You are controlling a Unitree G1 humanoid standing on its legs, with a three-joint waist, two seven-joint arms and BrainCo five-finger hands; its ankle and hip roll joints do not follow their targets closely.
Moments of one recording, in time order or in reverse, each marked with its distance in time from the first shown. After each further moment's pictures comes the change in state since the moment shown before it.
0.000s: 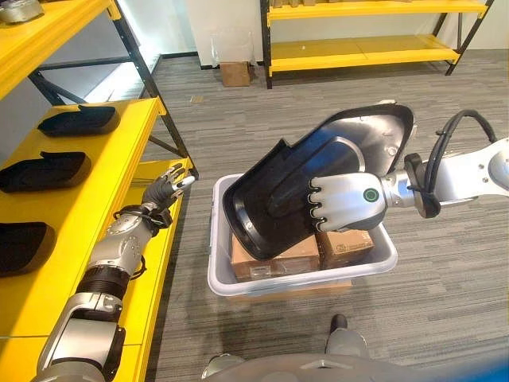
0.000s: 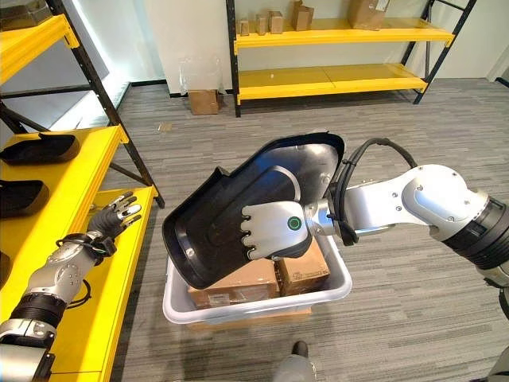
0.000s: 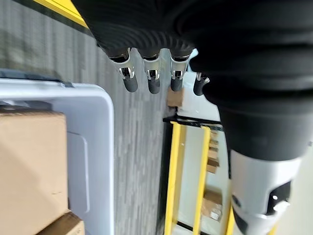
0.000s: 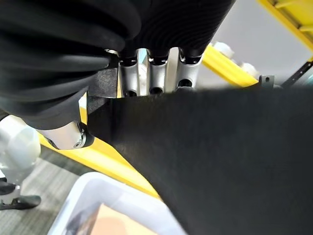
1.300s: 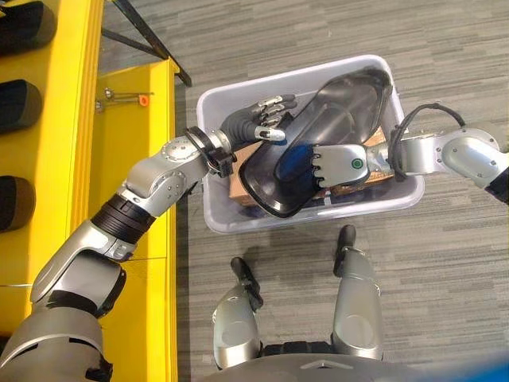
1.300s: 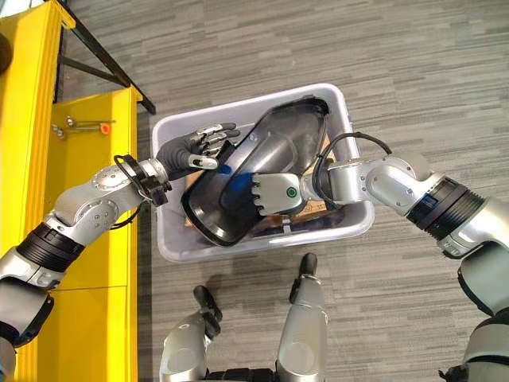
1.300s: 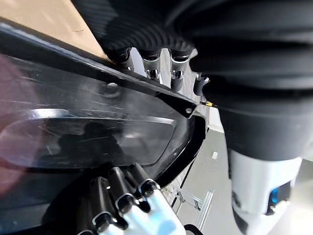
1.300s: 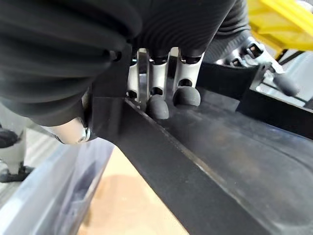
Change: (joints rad) left arm -0.446 0.120 -0.460 -0.499 -0.248 0.107 -0.058; right arm -0.122 0.178 0.147 0.350 -0.599 0.222 -0.310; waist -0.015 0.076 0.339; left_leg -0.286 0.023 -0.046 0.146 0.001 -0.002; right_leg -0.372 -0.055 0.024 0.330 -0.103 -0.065
